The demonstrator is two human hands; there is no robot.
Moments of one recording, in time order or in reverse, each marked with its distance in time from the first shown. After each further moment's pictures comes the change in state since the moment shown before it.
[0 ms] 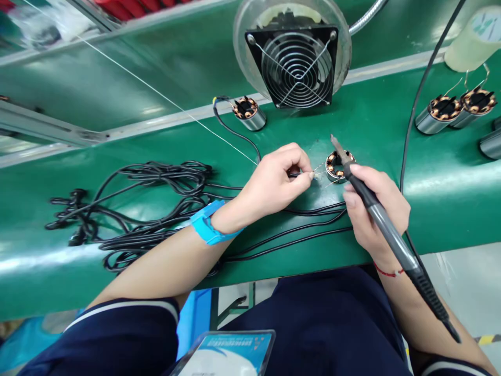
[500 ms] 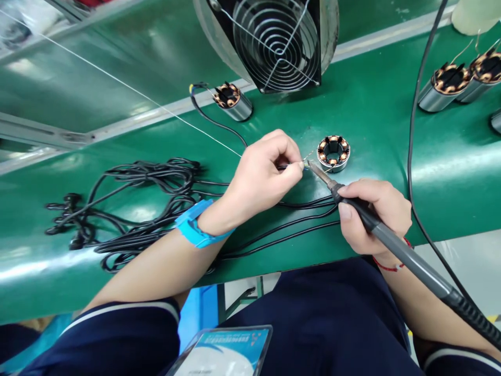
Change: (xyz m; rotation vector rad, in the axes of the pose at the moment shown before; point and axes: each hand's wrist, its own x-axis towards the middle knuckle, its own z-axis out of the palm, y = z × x) left_hand -0.002 -0.002 0.006 0.092 0.088 0.031; right_hand -0.013 -0.001 -0.005 0.022 0.029 -0.101
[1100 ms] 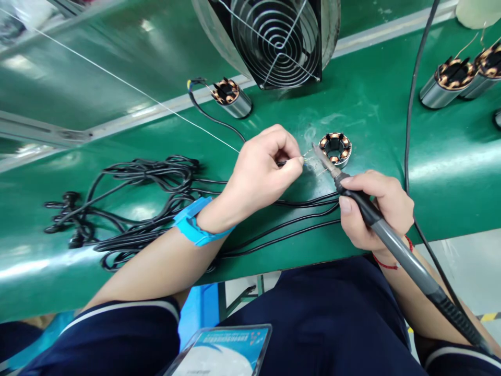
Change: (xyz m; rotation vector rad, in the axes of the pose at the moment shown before) left_hand 0.002 -0.002 0.001 -0.031 0.041 0.001; right_hand 0.005 0.000 0.003 -0.054 0.009 -0.026
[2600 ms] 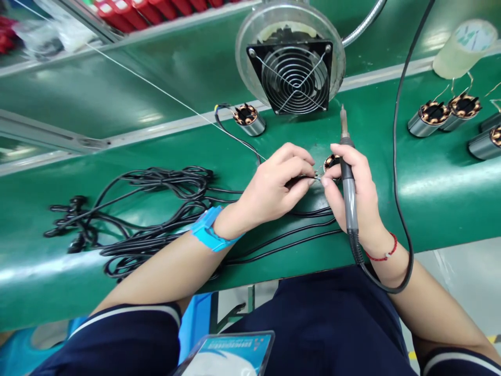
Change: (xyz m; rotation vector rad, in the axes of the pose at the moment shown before) left_hand -0.005 -0.002 -0.008 0.053 -0.068 0.307; right_hand 0.023 0.006 0.026 -0.037 -0.202 0.131
